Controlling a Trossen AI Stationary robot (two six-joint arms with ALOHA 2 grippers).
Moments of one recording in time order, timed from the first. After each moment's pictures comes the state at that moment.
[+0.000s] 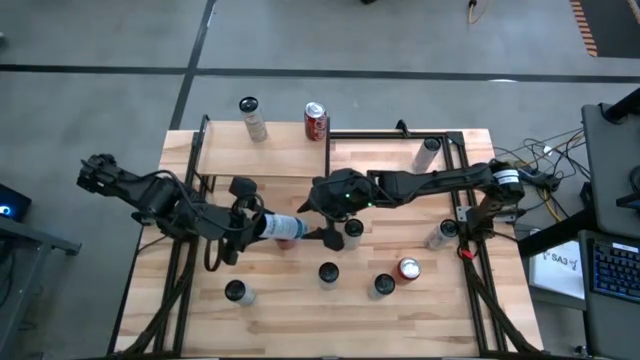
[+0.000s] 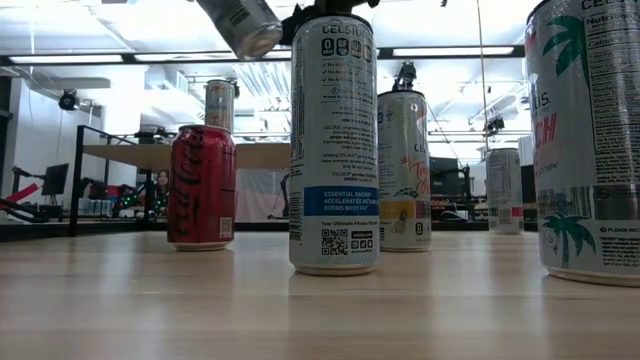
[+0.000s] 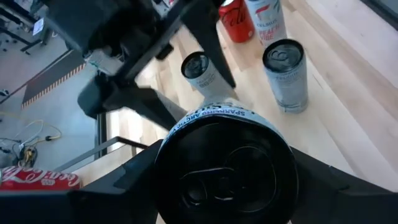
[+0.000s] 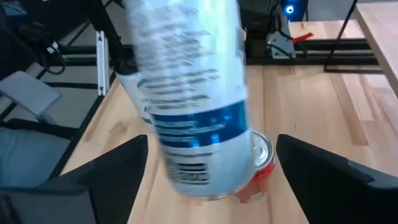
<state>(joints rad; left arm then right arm) -0.44 1.19 1.38 -0.94 -0.45 0.23 0.02 1.74 1.48 -0.22 -0.24 0.04</state>
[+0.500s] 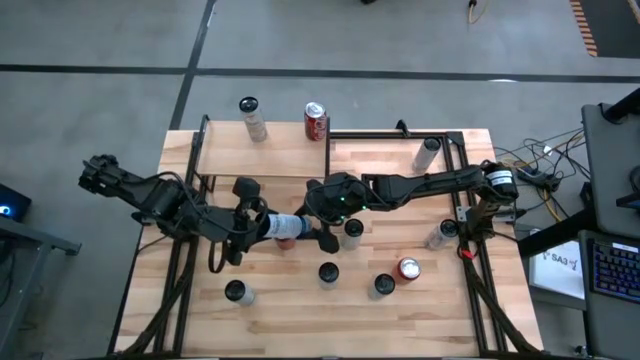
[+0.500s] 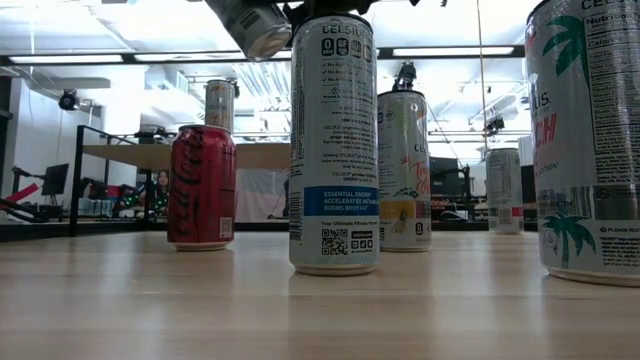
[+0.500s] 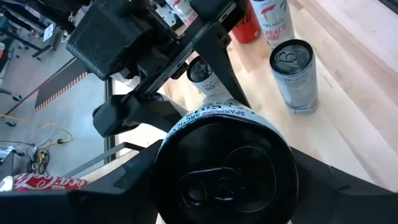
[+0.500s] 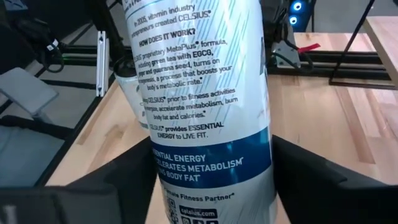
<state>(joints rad) -0.44 1.21 1.38 -0.91 -0.48 0.27 0.02 1.79 1.48 -0.15 -0.25 0.00</state>
